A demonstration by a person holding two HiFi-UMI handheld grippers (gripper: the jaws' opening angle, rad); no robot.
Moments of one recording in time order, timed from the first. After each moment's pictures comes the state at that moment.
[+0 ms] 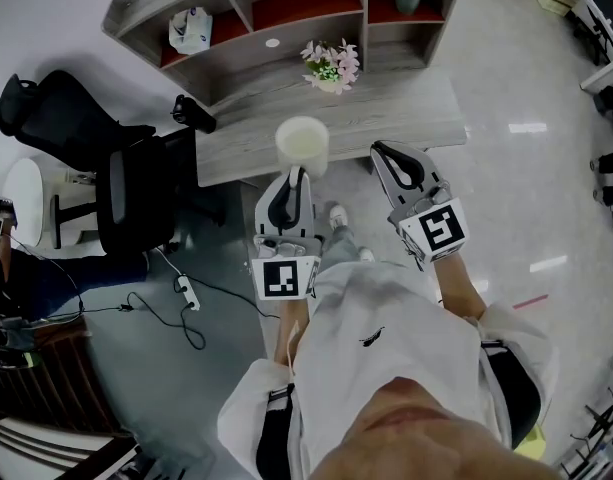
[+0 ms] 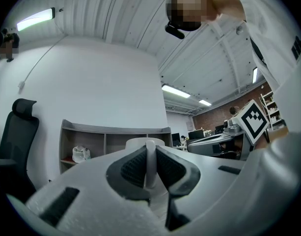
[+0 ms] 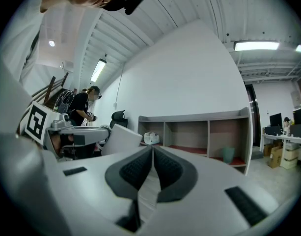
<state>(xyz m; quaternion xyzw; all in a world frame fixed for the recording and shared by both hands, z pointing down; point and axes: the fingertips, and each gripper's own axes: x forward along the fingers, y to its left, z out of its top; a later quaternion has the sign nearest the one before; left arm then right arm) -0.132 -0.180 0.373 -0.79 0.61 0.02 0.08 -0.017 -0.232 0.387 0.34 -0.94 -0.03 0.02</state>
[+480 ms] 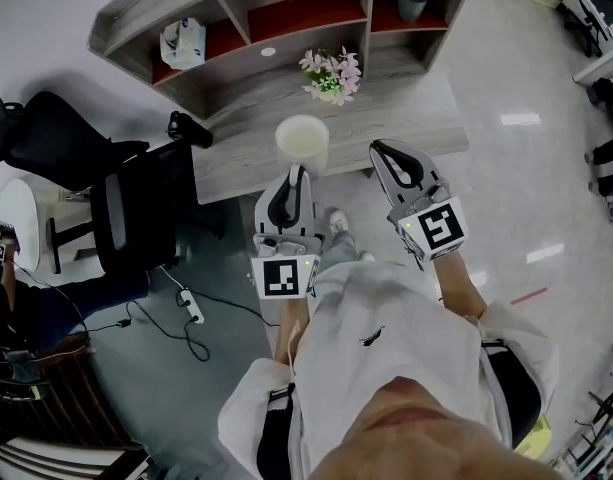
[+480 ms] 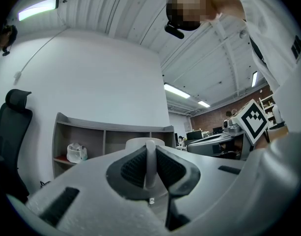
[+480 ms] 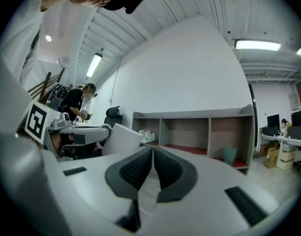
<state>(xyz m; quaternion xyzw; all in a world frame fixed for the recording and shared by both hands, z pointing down) -0.164 -0.236 0.379 -0.80 0.60 0.03 0.07 -0.048 -0.282 0.392 0.36 -0.93 -0.03 0.03</state>
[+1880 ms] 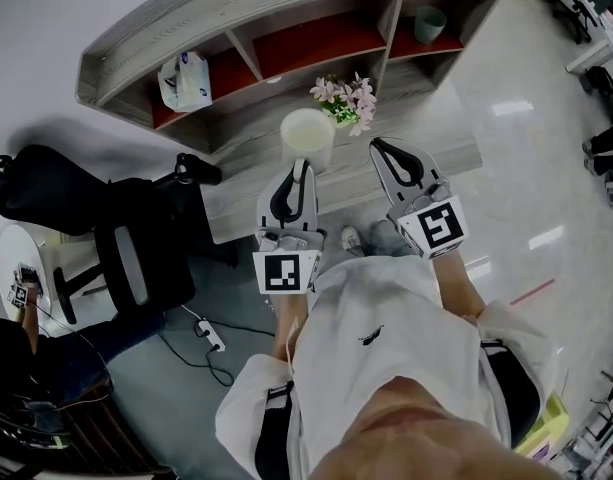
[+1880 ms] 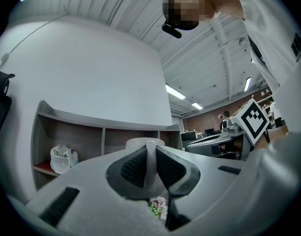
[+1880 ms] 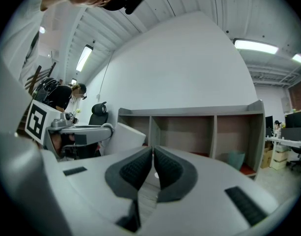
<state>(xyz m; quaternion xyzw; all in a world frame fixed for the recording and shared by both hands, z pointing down) -0.217 -0.348 0.373 -0.83 0.55 0.04 0.06 -0.108 -0.378 0.390 0.40 -0.91 -0.03 0.04</state>
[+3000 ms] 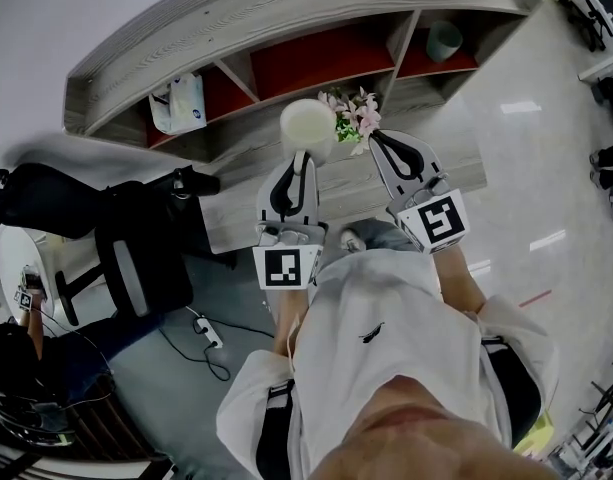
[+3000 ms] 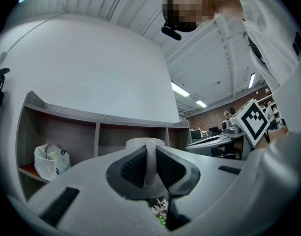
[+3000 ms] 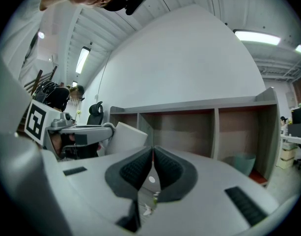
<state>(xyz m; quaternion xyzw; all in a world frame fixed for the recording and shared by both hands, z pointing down) -0.209 -0.431 0.377 -0.82 0.56 0.03 0.07 -0.106 -0.465 0.397 0.38 -0.92 -0.02 0.04</state>
